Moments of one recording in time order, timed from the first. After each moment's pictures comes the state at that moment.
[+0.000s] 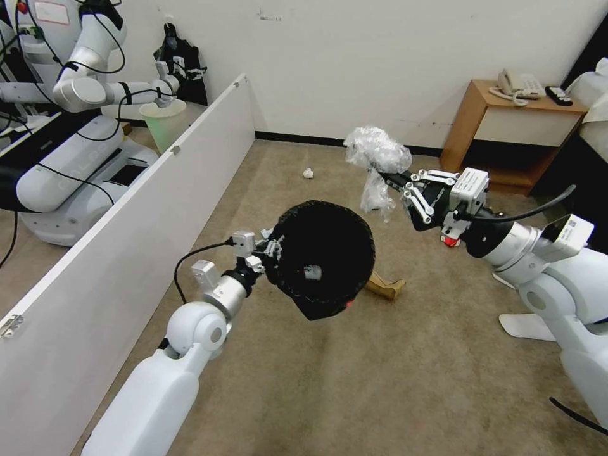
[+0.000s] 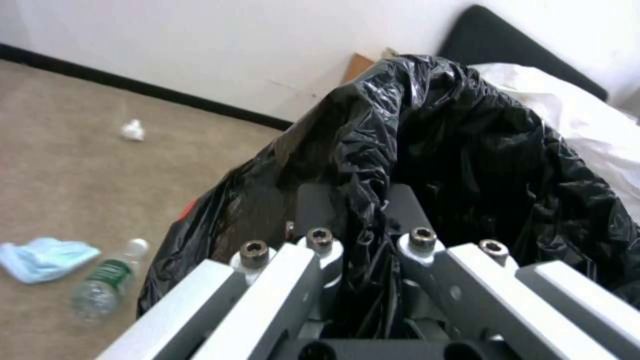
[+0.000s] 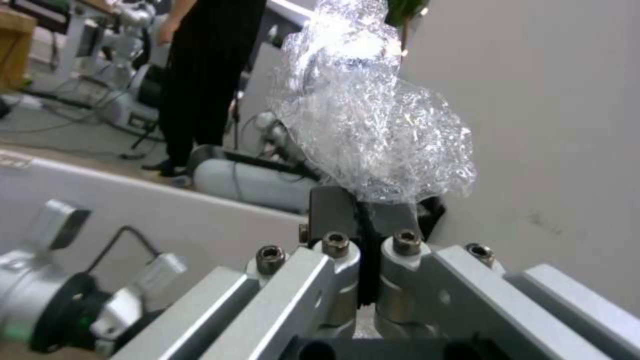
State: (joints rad) left arm 0.96 -1.17 -0.16 -1.83 -0.77 0.18 0.08; right arm -0.97 0.75 0.49 2.15 0.65 0.02 -0.52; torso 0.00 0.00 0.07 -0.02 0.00
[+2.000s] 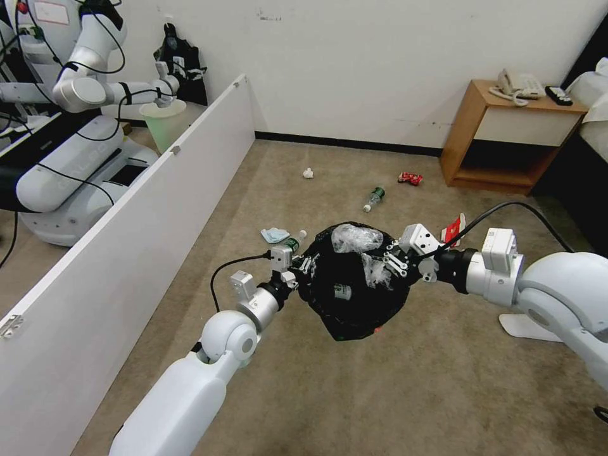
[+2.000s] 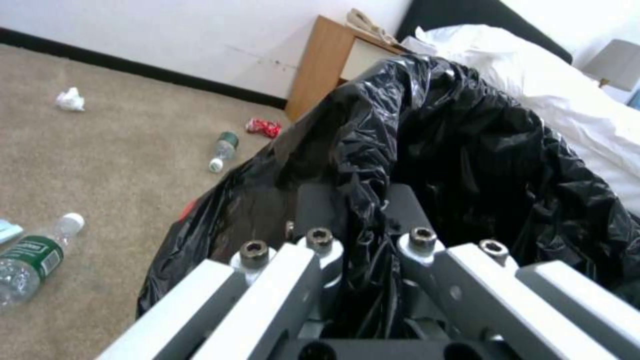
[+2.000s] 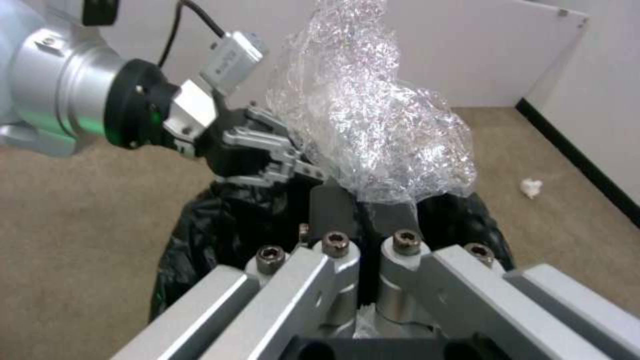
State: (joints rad) left arm 0.92 -1.20 -0.02 -1.77 -0.73 0.16 0.09; right arm -0.92 0.50 0.32 2.21 0.65 -0.48 -0.47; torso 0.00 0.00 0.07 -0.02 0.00
